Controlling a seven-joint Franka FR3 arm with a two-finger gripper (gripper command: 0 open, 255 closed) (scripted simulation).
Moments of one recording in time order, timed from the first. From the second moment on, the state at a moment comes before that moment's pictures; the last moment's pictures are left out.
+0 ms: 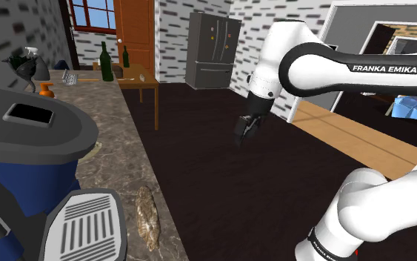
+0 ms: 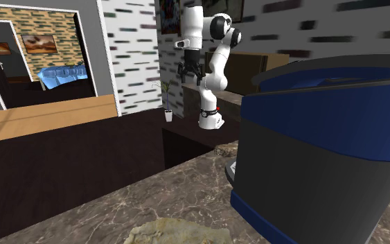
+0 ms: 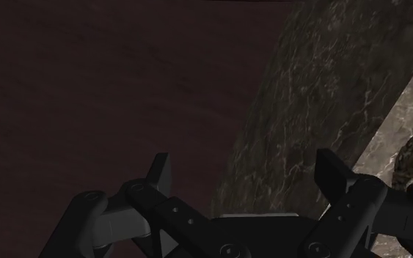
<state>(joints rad) 0.04 -0.72 0.23 -2.44 0.13 1.82 0.12</state>
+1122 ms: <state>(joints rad) -0.03 -0.27 0.74 -2.30 -0.01 2.16 0.71</state>
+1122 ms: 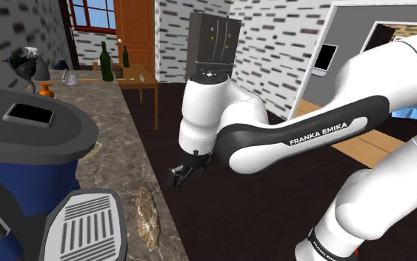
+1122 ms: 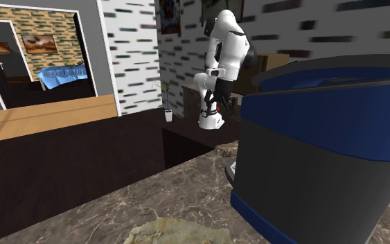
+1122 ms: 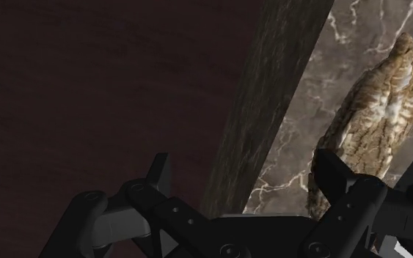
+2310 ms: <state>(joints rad) 0.12 0.39 0.81 -1.94 -0.68 2.11 1.35</state>
